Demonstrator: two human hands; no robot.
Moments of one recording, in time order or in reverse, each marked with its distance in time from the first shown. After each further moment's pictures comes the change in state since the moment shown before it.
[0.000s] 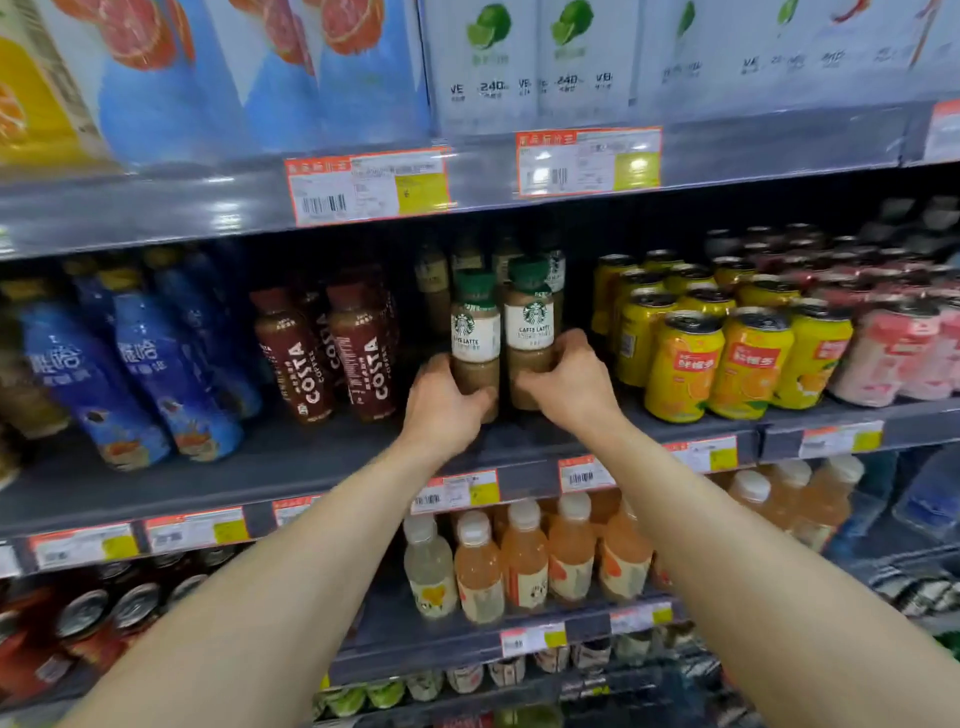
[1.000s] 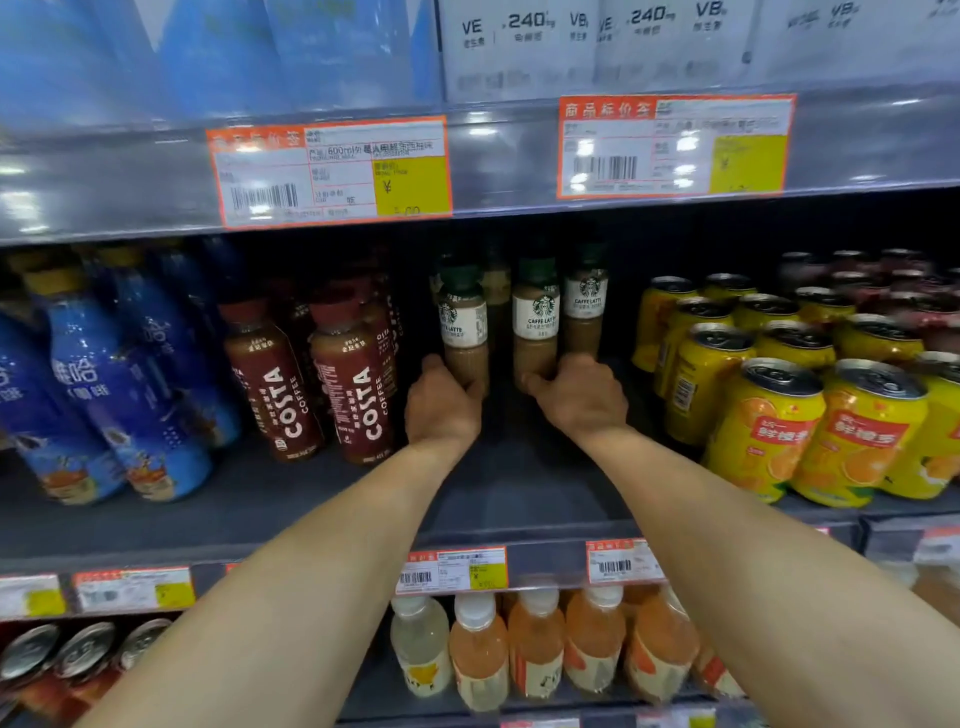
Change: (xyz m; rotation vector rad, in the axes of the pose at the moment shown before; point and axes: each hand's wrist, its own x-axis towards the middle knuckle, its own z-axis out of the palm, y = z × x) left_hand 0.089 -0.022 0.035 0.084 0.179 -0.195; right_hand 0.112 0.028 0.057 -0.347 -0.016 0.034
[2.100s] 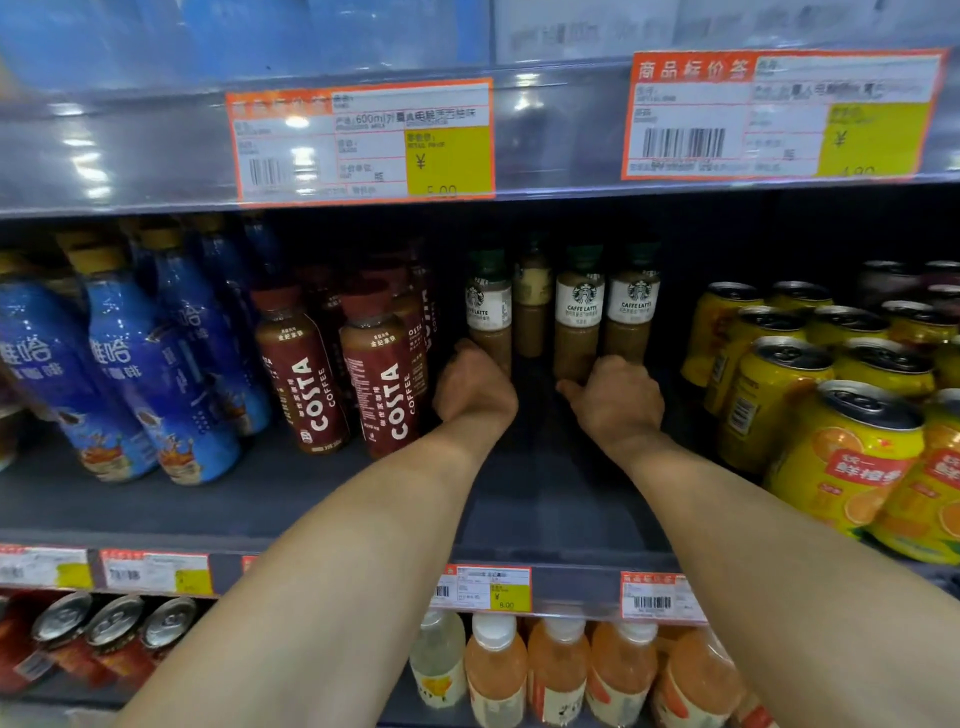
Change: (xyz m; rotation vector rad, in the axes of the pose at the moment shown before) left_hand 0.027 0.014 0.011 0.194 0.055 -0.087; right_hand 0.022 -0.001 0.016 -0.135 0.036 -0.047
